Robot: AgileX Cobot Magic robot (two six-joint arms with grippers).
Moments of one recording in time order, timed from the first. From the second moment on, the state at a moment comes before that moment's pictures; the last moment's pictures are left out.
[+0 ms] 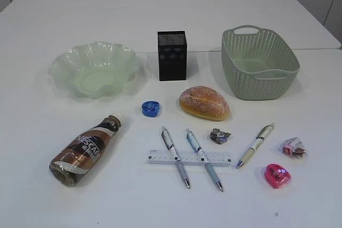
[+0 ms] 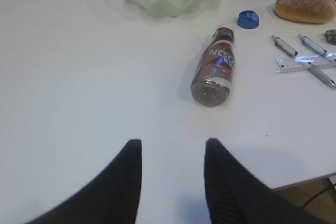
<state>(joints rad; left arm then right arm) -0.02 0.01 -0.51 -0.17 1.11 0.09 0.05 -0.02 -0.49 -0.08 1.15 -0.04</state>
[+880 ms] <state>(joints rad) -0.02 0.01 -0.51 -0.17 1.11 0.09 0.05 -0.02 -0.49 -0.08 1.15 -0.04</state>
